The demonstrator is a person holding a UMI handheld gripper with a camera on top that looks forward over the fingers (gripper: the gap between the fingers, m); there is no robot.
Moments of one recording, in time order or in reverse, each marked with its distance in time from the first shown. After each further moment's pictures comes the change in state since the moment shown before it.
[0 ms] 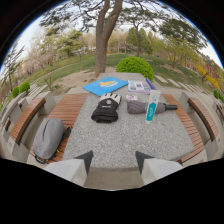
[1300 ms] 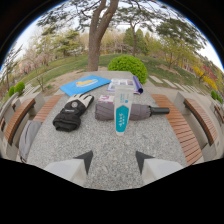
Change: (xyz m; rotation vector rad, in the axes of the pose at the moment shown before) arm 0.150 -0.022 0.113 0.008 0.050 -0.005
